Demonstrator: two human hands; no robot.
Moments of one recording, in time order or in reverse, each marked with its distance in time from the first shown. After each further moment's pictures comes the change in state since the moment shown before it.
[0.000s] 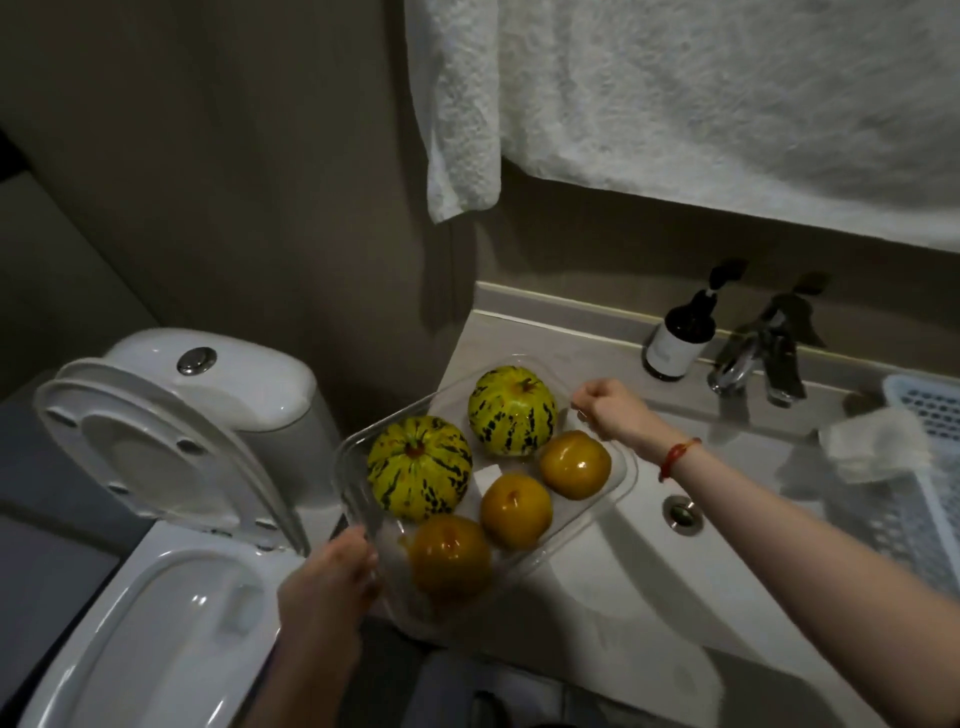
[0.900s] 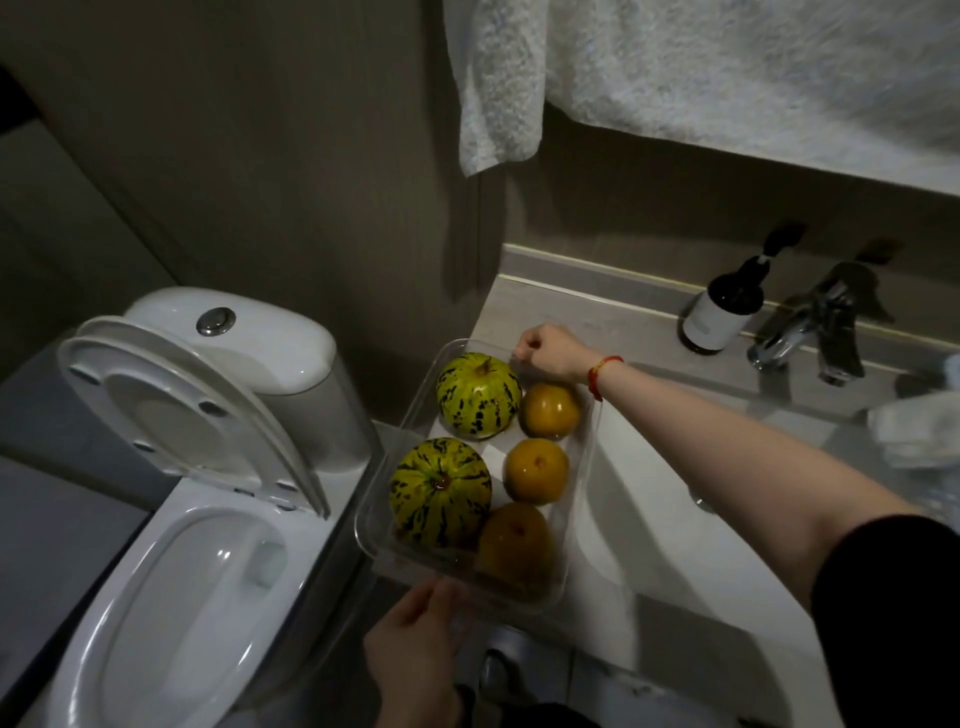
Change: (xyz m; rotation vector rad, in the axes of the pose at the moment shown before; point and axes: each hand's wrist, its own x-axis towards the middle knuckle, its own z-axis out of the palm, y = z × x) left_hand -0.024 -0.068 0.003 -0.084 0.245 -0.131; right_hand 0.076 -0.038 0.066 -0.419 -0.164 -0.154
